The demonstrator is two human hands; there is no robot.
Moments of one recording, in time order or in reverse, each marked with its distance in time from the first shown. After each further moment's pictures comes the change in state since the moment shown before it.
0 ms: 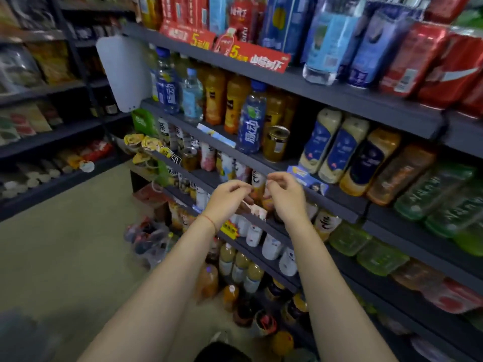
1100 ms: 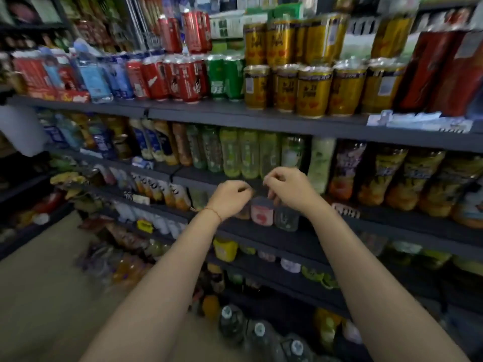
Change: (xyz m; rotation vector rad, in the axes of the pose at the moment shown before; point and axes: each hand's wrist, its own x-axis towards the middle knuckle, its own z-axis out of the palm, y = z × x) left_hand -0.271 0.105 0.521 0.735 -0.204 0.284; right_hand -0.224 0.111 -0.589 -0.275 -0.052 -0.125
